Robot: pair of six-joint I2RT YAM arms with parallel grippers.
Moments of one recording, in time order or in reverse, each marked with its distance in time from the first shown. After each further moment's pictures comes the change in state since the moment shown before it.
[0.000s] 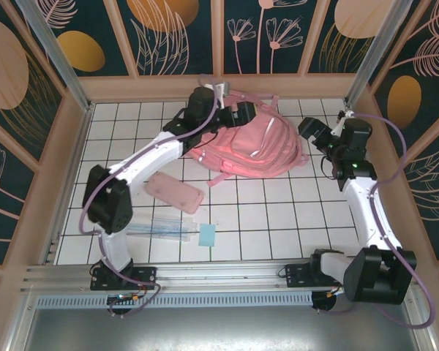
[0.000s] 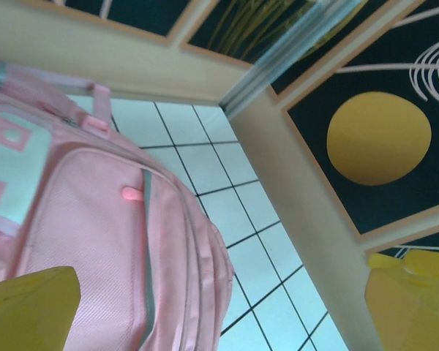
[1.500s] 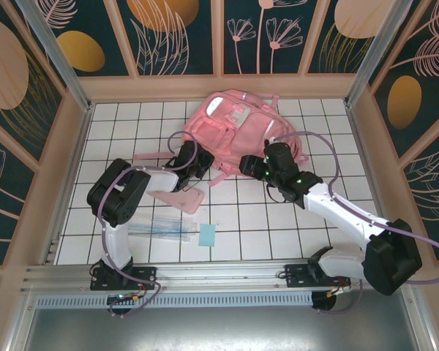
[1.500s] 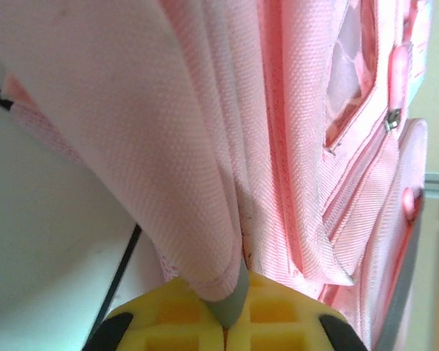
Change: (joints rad) left arm 0.065 0.127 -0.617 0.484 -0.189 -0.667; right arm 0.697 0.088 -0.124 0.002 0.364 0.106
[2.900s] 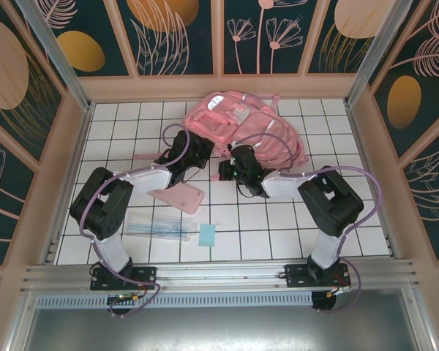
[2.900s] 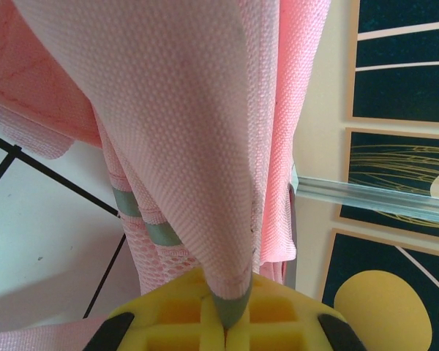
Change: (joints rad) left arm 0.000 -0.174 0.024 -0.077 0.031 -0.164; right arm 0.065 0.559 0.097 0.476 -0.078 -0.105
